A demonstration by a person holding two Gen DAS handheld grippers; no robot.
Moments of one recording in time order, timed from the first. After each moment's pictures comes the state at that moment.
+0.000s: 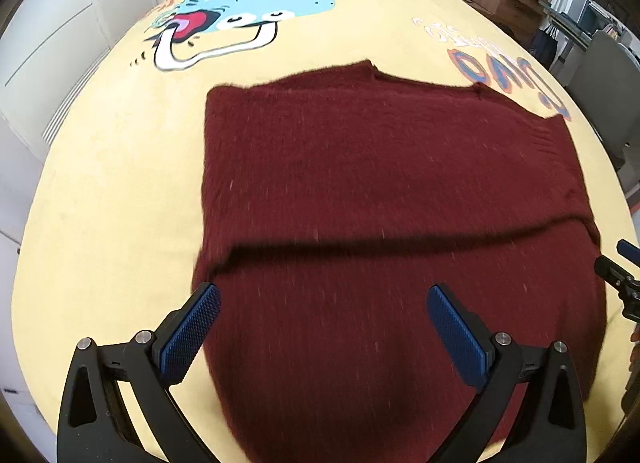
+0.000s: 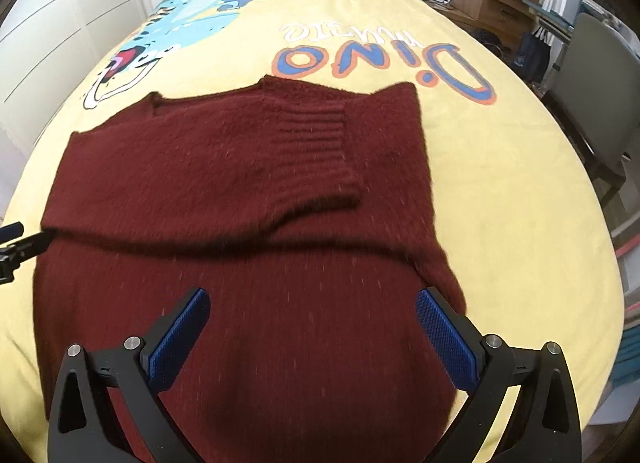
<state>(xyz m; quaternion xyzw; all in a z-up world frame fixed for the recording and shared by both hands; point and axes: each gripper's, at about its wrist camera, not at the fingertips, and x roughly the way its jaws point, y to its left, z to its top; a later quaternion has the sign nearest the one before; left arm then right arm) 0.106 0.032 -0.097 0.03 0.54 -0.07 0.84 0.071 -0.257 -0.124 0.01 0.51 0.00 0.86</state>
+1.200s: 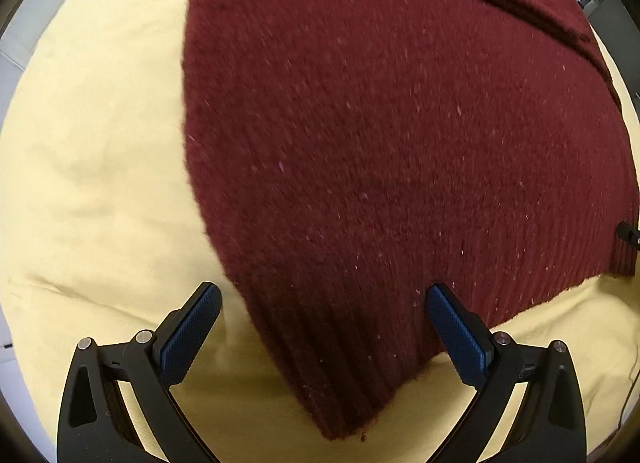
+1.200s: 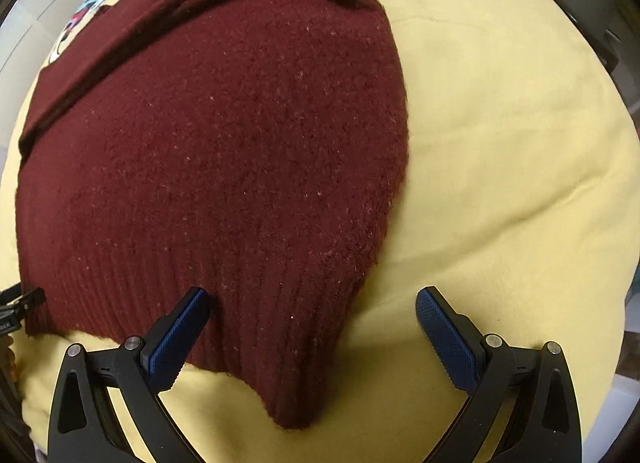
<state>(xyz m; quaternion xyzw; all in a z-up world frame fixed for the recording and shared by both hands) 0.005 0.037 -0.183 0.03 0.68 -0.07 0.73 -0.041 -0.312 -0.204 0.09 0.64 -0.03 0.76</state>
